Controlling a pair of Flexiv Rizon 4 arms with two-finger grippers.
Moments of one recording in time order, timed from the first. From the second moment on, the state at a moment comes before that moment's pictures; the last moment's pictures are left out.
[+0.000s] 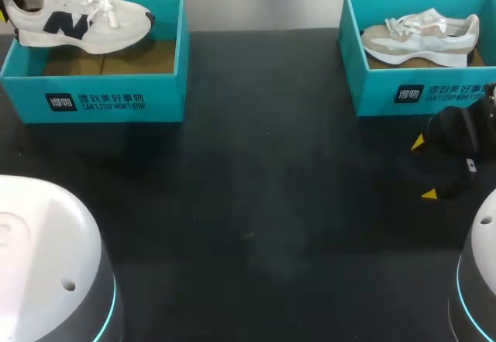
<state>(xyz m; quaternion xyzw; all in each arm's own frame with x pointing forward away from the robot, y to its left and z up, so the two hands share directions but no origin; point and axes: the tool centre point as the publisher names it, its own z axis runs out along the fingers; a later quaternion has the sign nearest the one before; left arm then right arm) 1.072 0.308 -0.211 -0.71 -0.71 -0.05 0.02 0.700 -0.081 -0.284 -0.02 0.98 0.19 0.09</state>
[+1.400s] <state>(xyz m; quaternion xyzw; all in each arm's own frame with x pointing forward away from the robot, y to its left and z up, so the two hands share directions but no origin) 1.074 0.303 -0.298 -0.70 -0.71 -0.03 0.07 0.700 -0.081 -0.284 -0.02 0.98 0.19 0.09</state>
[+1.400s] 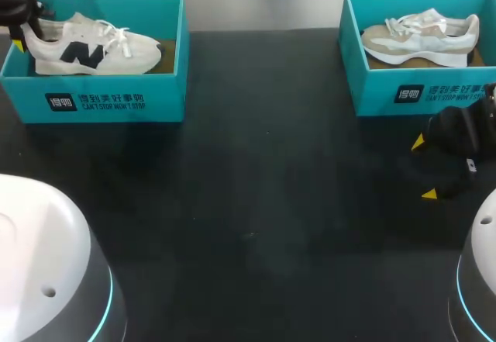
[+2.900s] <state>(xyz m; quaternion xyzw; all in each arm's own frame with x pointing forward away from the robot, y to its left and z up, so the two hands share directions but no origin) 1.054 0.303 -0.376 -0.69 -0.72 0.00 0.10 0.700 -0.081 -0.284 -0.02 0.98 0.19 0.09</state>
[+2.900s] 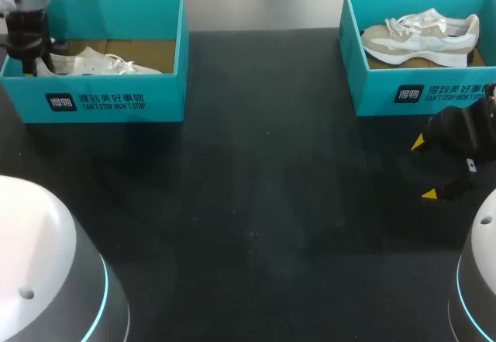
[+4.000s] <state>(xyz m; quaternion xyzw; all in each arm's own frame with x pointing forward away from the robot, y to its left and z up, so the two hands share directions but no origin) 1.040 0.294 -0.383 -0.69 -0.71 -0.02 0.11 0.700 -0.081 -0.284 -0.02 0.98 0.19 0.09</state>
